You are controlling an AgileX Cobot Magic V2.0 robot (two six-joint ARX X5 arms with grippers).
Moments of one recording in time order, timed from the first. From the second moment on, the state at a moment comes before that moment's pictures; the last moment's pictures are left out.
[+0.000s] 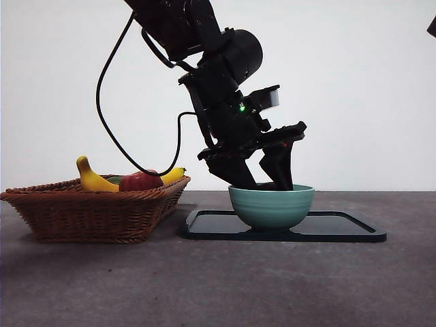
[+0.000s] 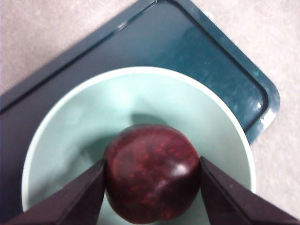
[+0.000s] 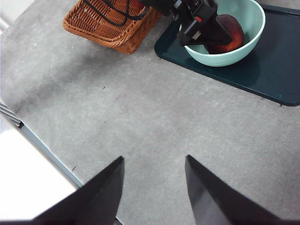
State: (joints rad) left arm -0.71 2.13 1.69 -0.46 0.16 0.01; right arm 0.32 0.59 0.72 -0.83 -0.47 0.09
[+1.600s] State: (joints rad) left arm -0.38 1.48 1.65 -0.93 0.16 0.06; right arm 0.32 0.59 0.72 -0.82 -0.47 0.09
